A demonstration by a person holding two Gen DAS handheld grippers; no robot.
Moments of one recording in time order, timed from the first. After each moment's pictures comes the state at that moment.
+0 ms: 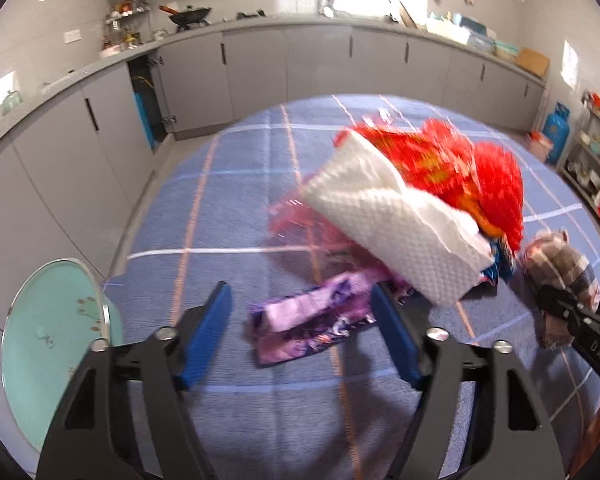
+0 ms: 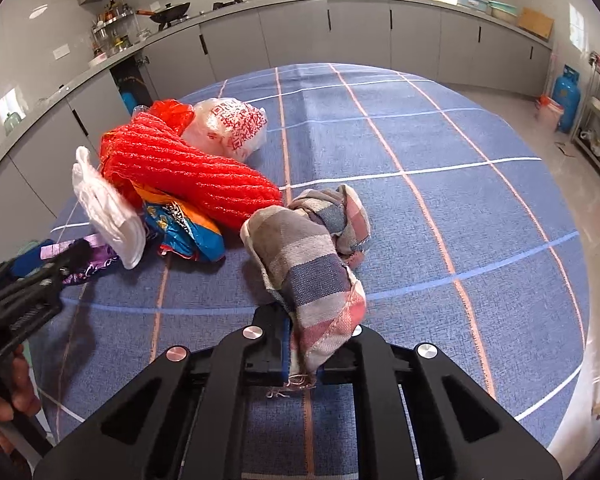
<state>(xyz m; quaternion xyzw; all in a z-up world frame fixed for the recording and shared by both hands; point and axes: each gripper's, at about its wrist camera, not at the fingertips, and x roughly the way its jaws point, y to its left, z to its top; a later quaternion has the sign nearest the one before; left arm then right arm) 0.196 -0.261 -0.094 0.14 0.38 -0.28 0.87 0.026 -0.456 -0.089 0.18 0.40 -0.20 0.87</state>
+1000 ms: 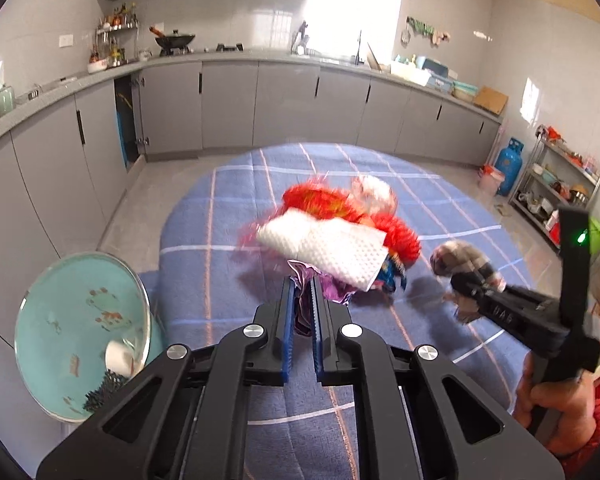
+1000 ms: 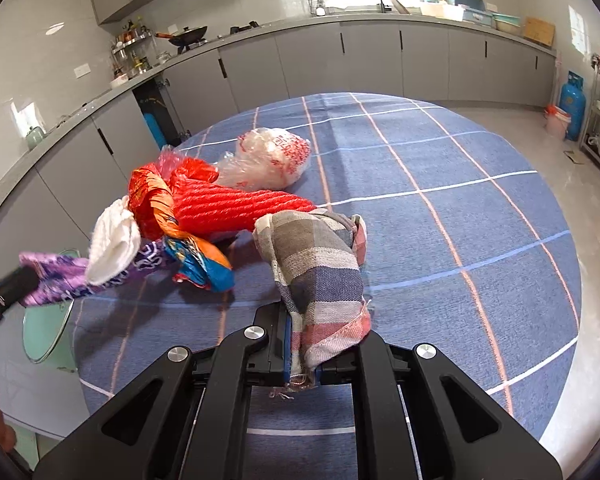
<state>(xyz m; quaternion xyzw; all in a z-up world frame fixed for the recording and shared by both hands) 0.127 -0.174 -0.020 0.06 0.32 -0.36 0.88 -0.008 -0.431 -0.056 0.19 0.36 -0.18 0.90</state>
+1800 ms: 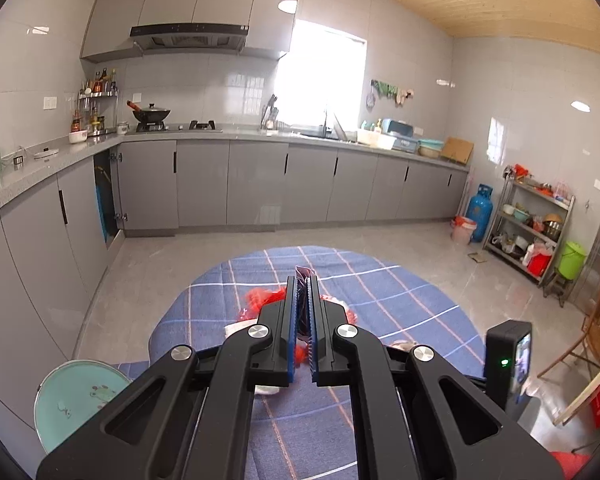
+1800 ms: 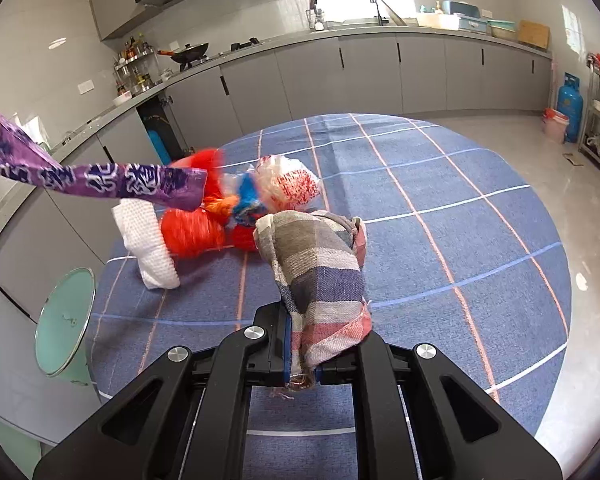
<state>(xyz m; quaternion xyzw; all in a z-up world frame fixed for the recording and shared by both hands) 0.112 -0.190 0.087 0.03 0.20 -0.41 0.89 -0.014 -0.426 -0.035 0.20 0.33 -0.19 0.91</state>
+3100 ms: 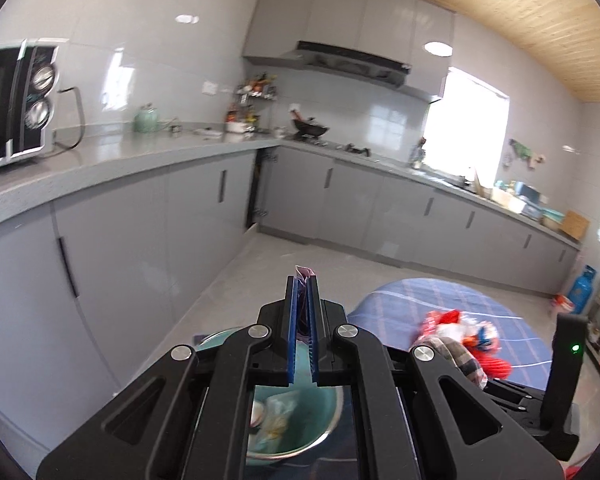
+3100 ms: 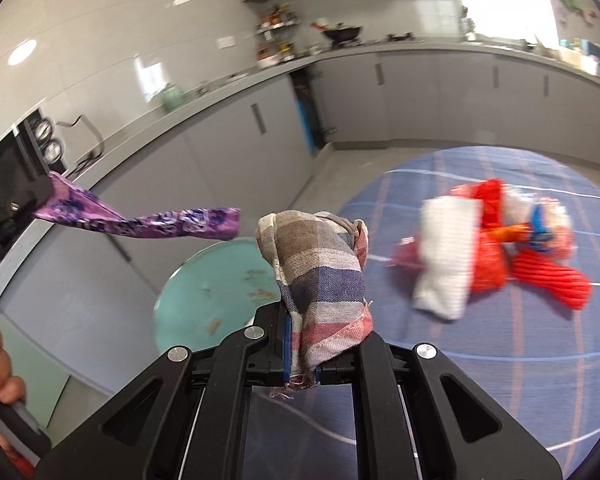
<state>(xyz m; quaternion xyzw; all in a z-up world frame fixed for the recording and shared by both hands) 0.147 0.023 0.067 -0.07 0.20 -0.16 0.96 0.096 -0.241 0.007 0.14 0.33 0.05 0.93</state>
